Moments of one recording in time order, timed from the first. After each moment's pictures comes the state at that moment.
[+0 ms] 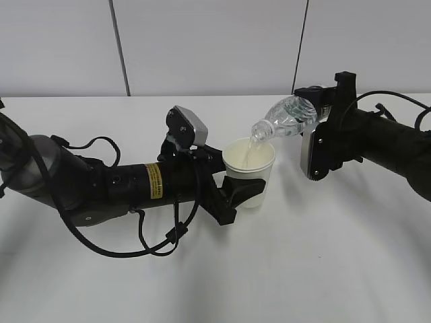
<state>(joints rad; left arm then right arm) -0.52 2.16 -1.00 0.81 -0.97 -0.43 0.07 1.97 -0.86 -0.46 -0.89 -1.30</state>
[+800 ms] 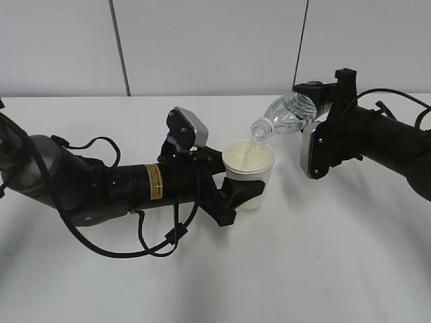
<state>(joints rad) -0.52 2.16 -1.00 0.82 -0.96 -0.43 0.07 1.97 -0.86 -0.45 -0.93 -1.33</state>
